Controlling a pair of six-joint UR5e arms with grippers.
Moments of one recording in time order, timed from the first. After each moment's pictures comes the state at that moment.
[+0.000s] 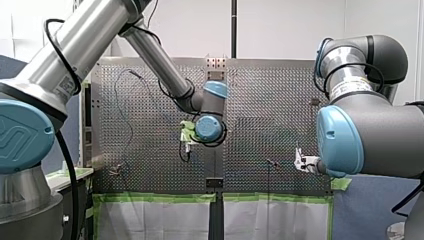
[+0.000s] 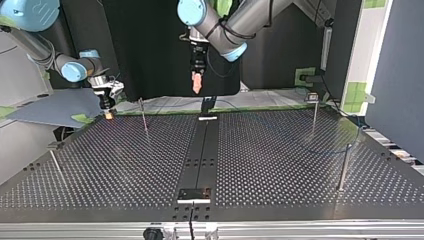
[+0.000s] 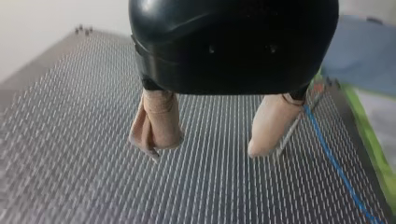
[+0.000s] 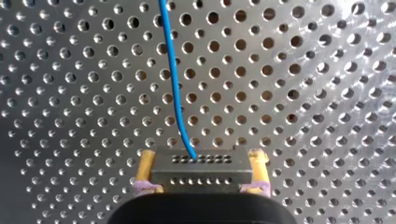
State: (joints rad) left arm -0.81 -2.09 -1.80 -2.58 -2.21 -1.82; right arm 1.57 -0.57 1.47 -0.80 1.08 1.59
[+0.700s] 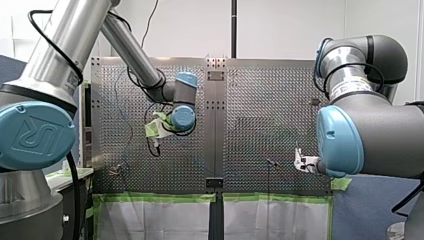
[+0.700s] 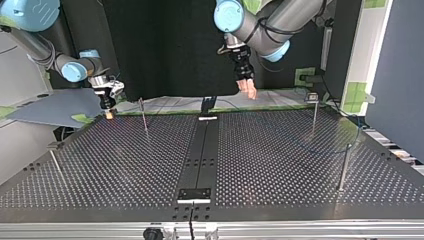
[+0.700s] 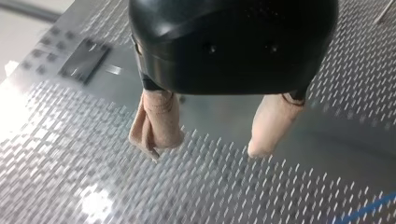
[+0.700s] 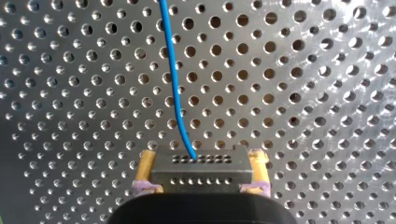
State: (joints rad) left arm -0.63 -1.90 -1.99 -2.53 -2.40 -2.01; right arm 1.57 -0.57 1.47 -0.79 1.08 1.59
